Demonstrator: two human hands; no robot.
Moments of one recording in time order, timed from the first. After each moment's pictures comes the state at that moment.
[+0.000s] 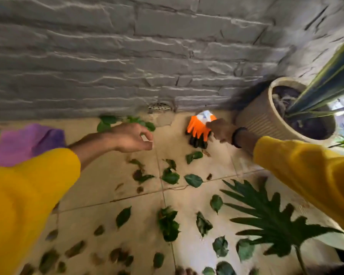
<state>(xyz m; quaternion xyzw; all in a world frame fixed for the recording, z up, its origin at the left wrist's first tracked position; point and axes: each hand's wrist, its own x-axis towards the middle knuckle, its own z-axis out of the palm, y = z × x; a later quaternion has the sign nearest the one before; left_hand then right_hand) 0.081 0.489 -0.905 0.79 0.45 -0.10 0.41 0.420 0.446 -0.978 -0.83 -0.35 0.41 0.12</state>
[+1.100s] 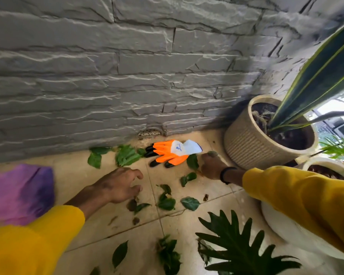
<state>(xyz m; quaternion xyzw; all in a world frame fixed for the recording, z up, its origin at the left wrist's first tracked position) 0.070 0.482 -0.975 0.86 0.37 -0.15 0.31 0.416 0.406 -1.016 -0.79 -0.56 0.21 -0.15</state>
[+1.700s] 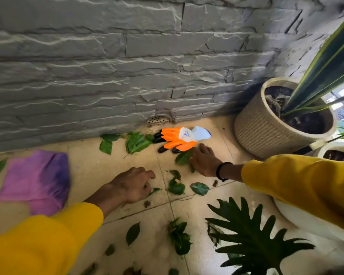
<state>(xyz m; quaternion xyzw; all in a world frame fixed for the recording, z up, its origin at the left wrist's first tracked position) 0.064 0.443 -0.975 0.86 0.34 -0.23 0.31 0.368 0.392 -1.055 -0.76 -0.59 0.26 -0.10</state>
